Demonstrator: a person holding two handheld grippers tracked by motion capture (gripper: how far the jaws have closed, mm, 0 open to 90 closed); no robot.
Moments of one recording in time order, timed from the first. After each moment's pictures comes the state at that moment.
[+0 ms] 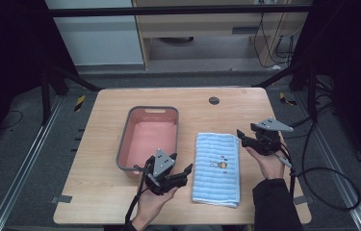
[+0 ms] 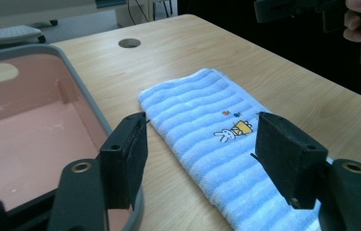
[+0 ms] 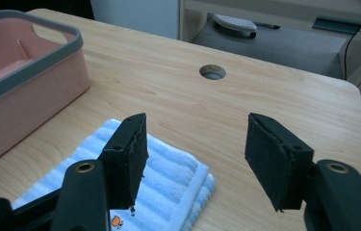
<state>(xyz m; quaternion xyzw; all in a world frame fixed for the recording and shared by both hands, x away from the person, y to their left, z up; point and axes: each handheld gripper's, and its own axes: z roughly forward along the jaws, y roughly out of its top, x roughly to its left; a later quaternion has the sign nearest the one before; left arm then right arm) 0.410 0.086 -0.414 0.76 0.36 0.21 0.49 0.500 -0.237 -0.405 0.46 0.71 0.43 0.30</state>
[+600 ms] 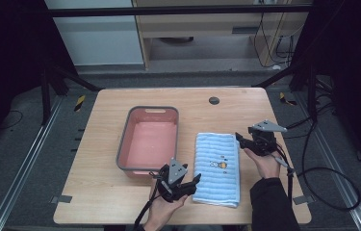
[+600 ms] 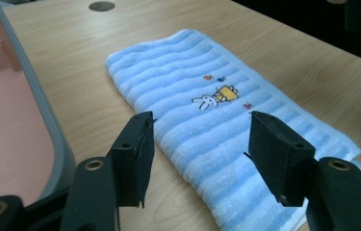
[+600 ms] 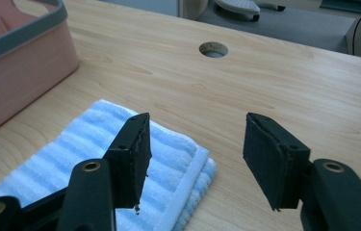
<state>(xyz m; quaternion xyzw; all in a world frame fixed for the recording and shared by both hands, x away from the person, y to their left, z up) 0.406 0.062 -0.453 0.79 0.36 0.18 0.46 0.513 -0.237 -0.430 0.47 0.72 0.41 0.28</state>
